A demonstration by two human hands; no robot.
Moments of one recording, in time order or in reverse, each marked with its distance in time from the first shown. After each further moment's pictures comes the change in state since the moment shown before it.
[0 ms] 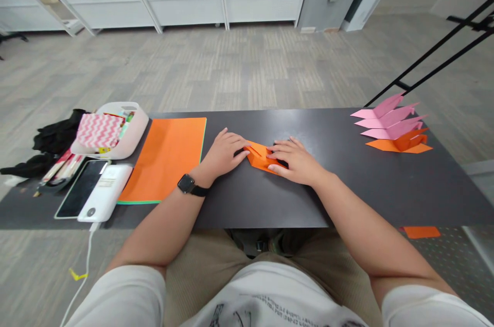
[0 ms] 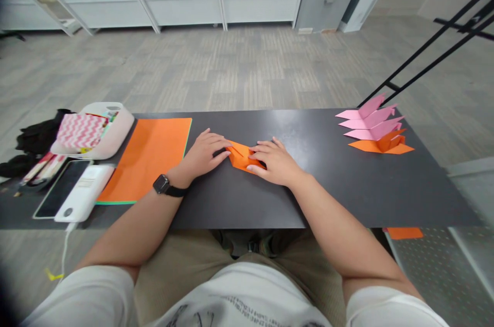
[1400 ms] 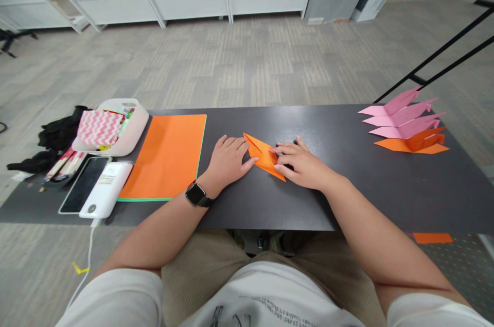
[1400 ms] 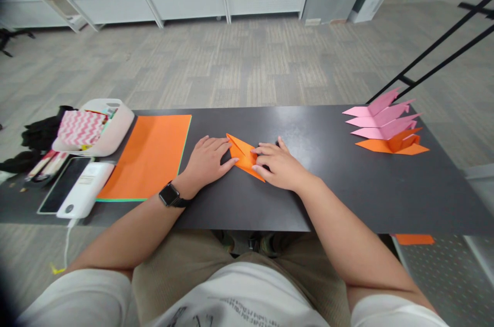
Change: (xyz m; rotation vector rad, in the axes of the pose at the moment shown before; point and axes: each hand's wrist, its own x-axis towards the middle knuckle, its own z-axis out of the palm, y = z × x) left_hand -0.008 0.039 0.013 0.192 -0.023 -0.152; right_hand -0.010 -0.002 -0.009 0.102 -0.065 -0.010
